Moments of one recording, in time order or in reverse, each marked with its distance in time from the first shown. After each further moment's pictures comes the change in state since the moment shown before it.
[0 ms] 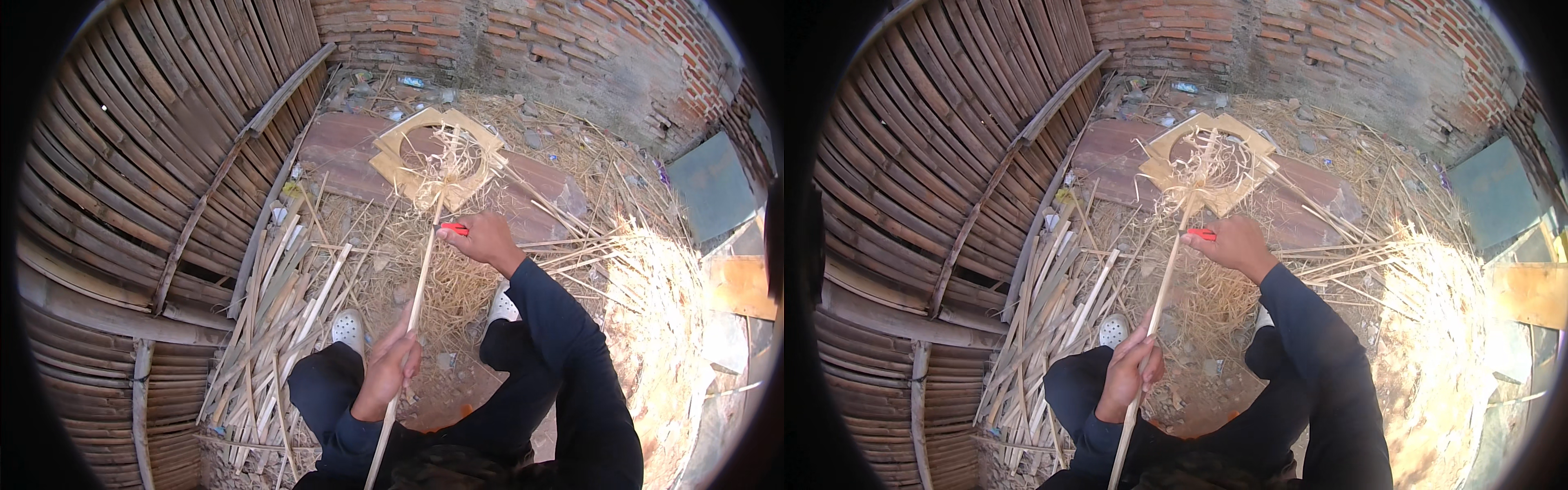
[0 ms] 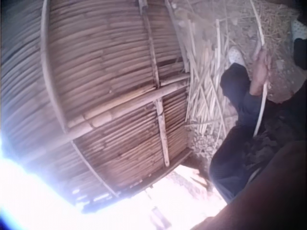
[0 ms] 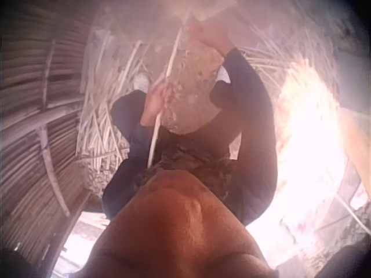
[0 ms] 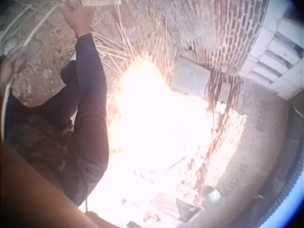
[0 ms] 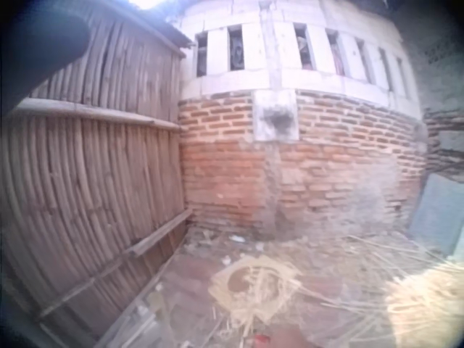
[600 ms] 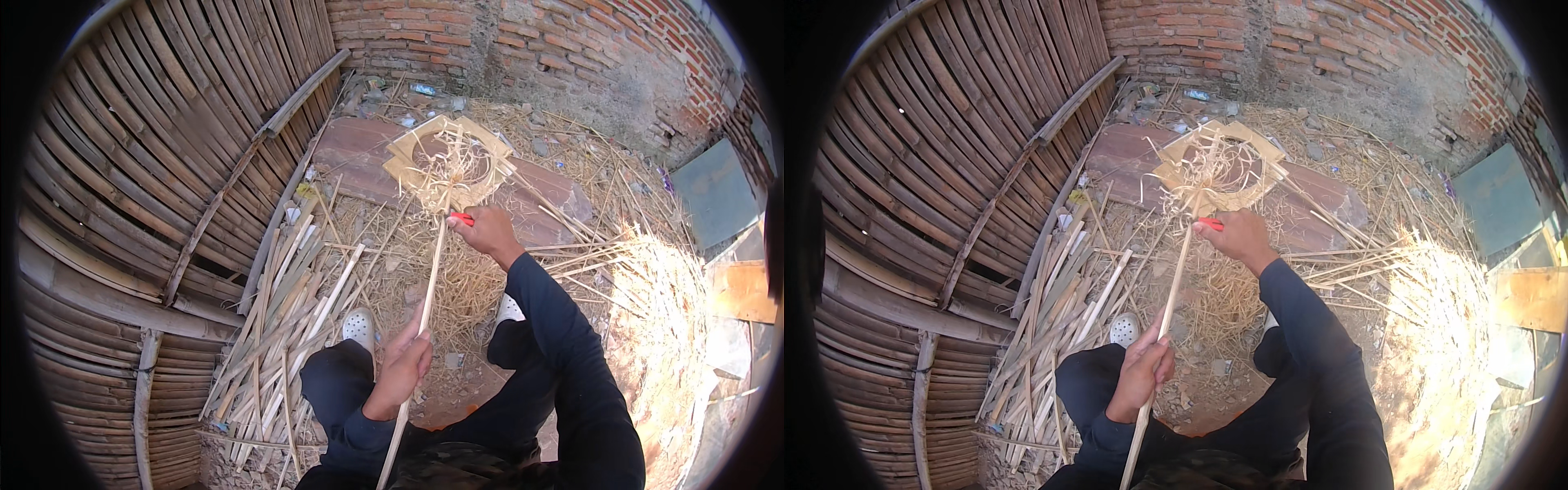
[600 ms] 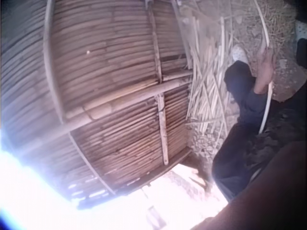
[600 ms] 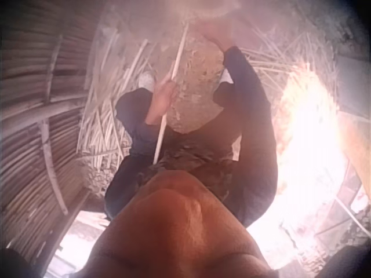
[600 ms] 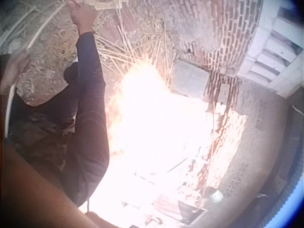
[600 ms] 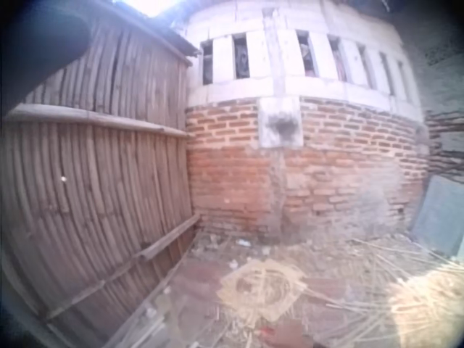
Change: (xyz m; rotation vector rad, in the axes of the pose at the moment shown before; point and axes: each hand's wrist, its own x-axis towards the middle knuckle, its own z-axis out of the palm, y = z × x) left_hand -0.018 -0.003 -0.005 0.109 0.009 0.072; right_hand 0.017 -0.004 0.015 -0.070 0.163 -0.016
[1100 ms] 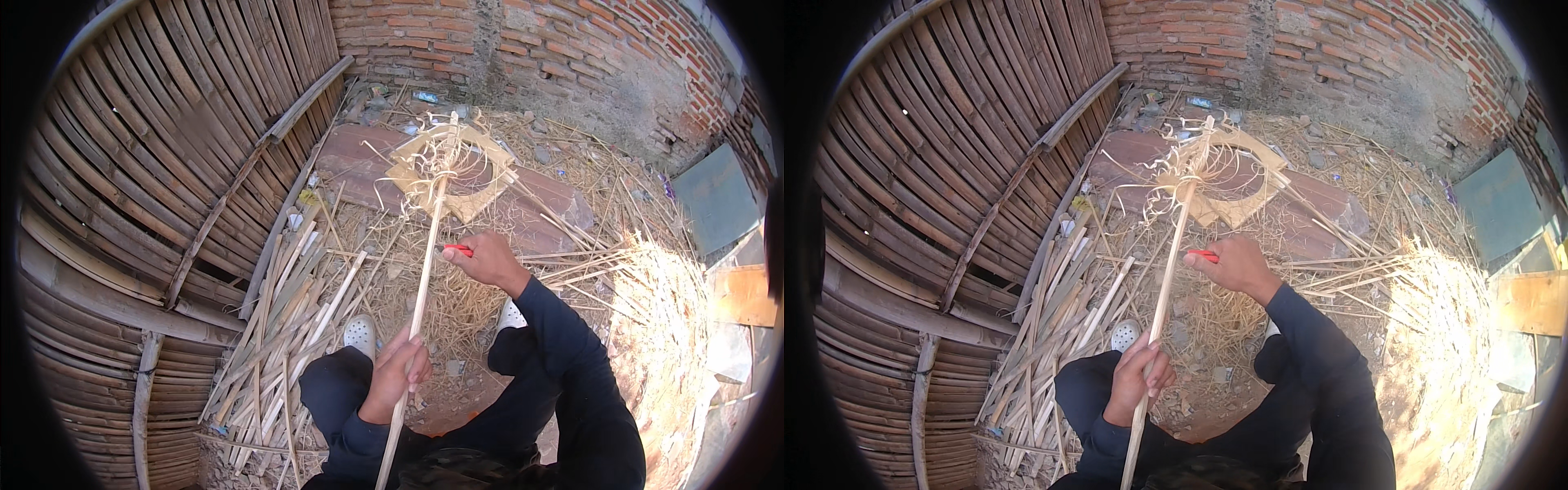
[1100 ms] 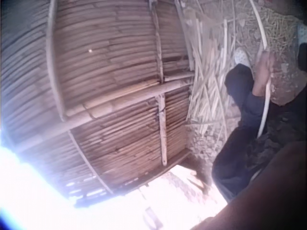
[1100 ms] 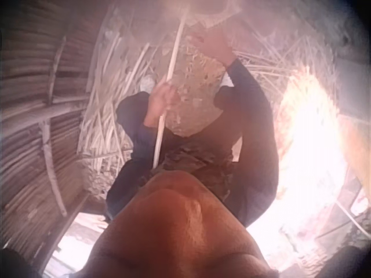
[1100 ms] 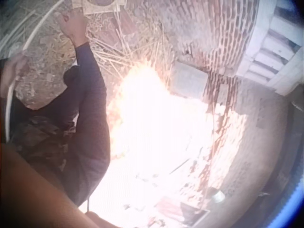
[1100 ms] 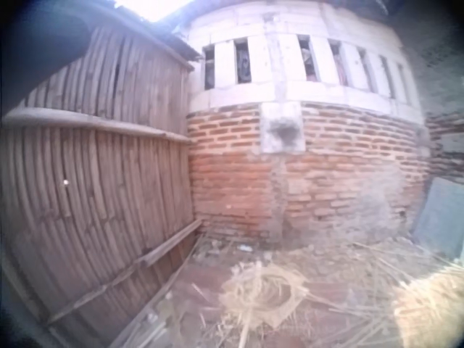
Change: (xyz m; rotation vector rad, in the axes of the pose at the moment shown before) left_hand -0.001 -0.001 -0.010 -0.389 -0.055 -0.017; right_hand -0.025 -0.032 -0.021 0.189 -0.133 -0.051
